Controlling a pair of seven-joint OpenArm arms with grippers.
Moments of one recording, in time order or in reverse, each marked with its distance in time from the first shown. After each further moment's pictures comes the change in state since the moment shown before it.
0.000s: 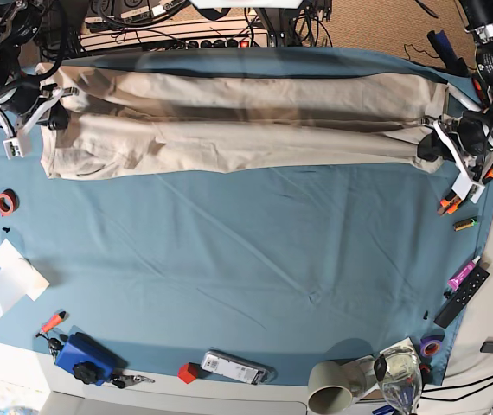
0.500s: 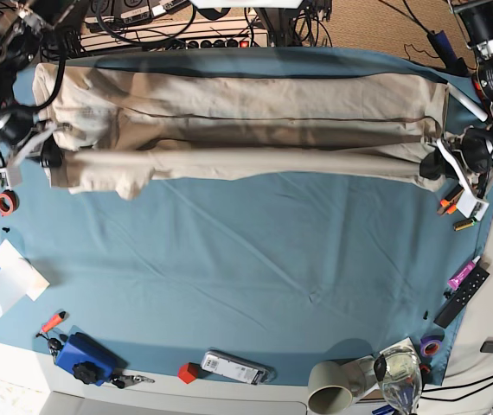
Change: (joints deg) left arm -4.0 0.0 0.0 -1.4 0.0 0.0 -0.3; right arm 8.9 0.0 0.0 -1.1 0.0 0.0 1.1
